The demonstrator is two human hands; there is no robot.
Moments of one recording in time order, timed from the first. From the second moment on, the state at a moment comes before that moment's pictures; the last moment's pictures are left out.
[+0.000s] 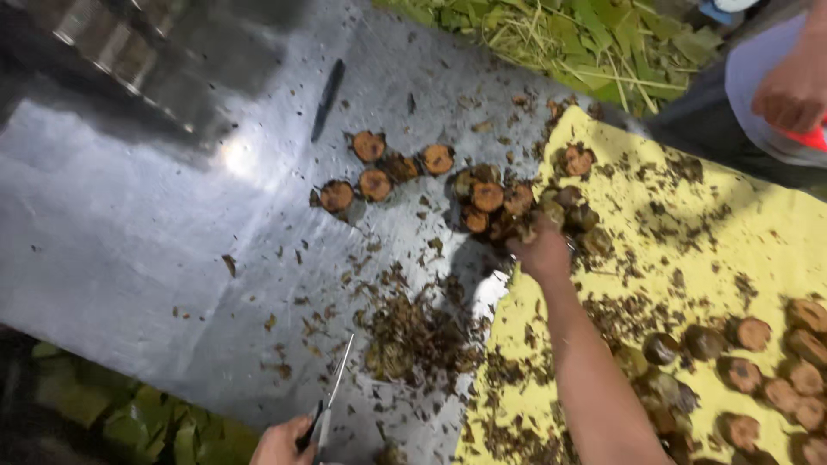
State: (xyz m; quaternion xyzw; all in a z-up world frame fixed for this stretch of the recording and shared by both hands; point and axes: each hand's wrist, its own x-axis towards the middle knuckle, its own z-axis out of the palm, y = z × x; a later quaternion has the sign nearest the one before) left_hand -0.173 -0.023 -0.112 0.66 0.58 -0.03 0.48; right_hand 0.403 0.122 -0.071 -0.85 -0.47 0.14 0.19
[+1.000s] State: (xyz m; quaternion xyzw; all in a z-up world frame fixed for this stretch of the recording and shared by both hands) left_hand 0.013 0.019 0.047 0.77 0.45 -0.01 0.44; right_hand 0.192 -0.042 0.037 -0.76 -0.23 0.31 0.53
